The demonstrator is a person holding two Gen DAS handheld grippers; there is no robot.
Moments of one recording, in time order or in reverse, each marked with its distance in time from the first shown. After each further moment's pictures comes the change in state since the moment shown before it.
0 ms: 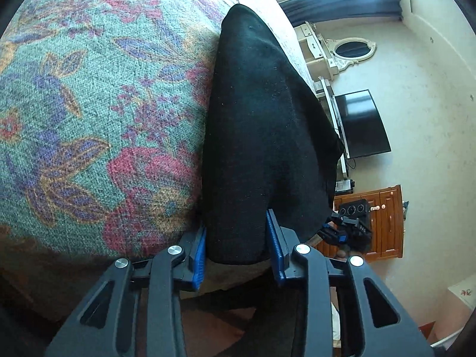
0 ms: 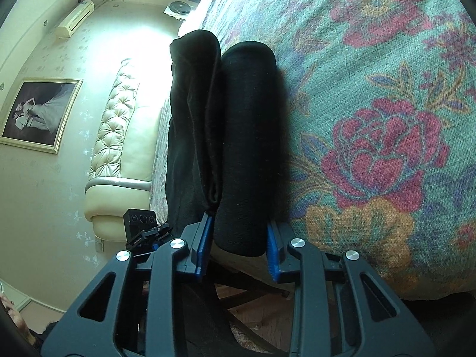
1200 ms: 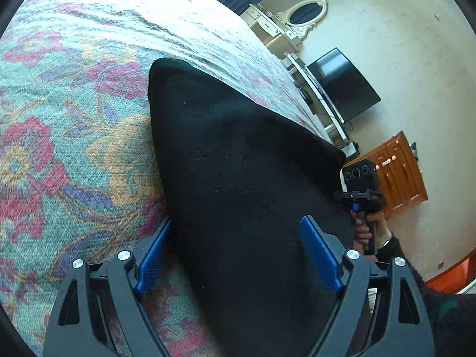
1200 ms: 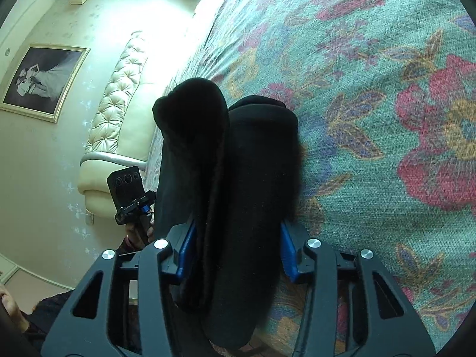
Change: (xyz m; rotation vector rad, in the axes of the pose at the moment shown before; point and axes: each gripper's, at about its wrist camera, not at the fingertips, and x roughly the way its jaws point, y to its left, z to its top) left arm 0.038 -0.030 0.078 0.408 0.025 0.034; right arm 0.000 -0.013 0.076 -0.147 0.107 -0.013
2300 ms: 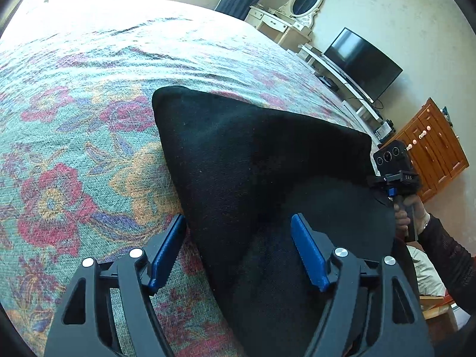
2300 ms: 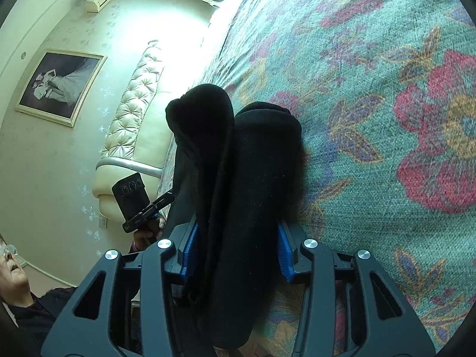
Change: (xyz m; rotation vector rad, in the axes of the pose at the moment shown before) left arm -0.008 -0.024 0.005 0.148 -0.021 0.228; right arm -0.009 -0.008 -0.007 -0.031 -0.060 0.086
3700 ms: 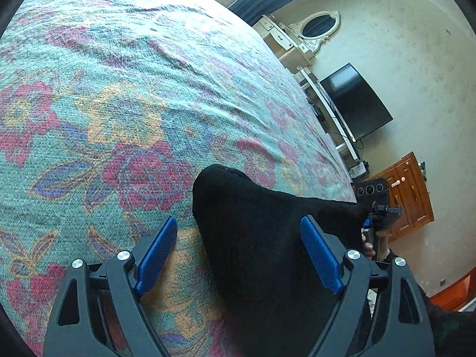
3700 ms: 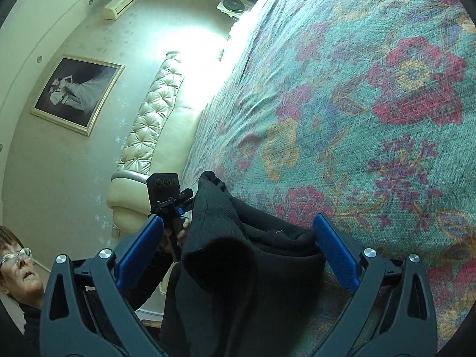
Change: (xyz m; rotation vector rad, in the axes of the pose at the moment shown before) left arm 0.032 0.075 0.059 -0.244 -0.014 -0.215; right arm 0.026 0.009 0.088 -0.027 -0.048 0.090
